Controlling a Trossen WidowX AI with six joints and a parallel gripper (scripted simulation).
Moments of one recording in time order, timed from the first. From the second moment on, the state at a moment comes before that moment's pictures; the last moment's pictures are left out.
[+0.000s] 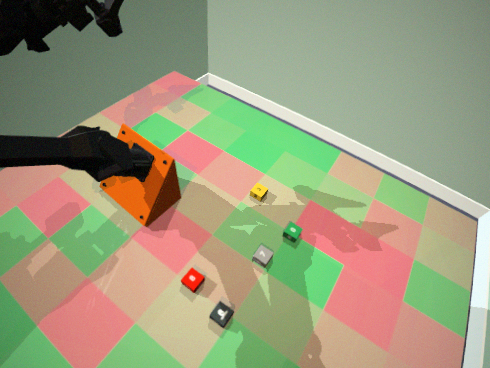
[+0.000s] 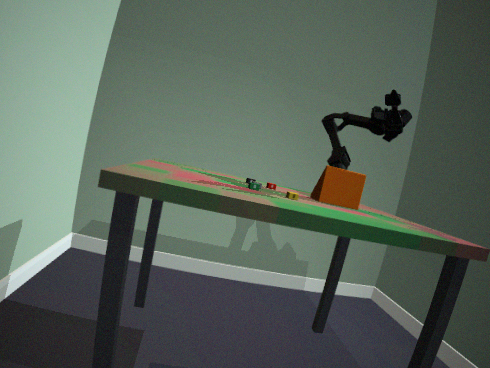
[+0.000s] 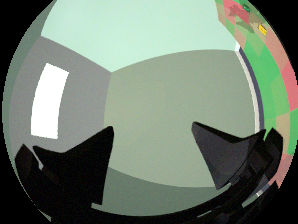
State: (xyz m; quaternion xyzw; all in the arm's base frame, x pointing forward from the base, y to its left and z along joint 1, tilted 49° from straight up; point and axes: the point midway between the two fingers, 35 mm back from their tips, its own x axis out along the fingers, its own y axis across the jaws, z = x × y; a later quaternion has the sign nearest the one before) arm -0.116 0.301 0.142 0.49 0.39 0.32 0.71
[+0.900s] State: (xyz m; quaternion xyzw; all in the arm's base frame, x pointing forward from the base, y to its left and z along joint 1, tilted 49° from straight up) arm 0.226 0.182 0.105 -0.14 0.34 -0.14 0.92
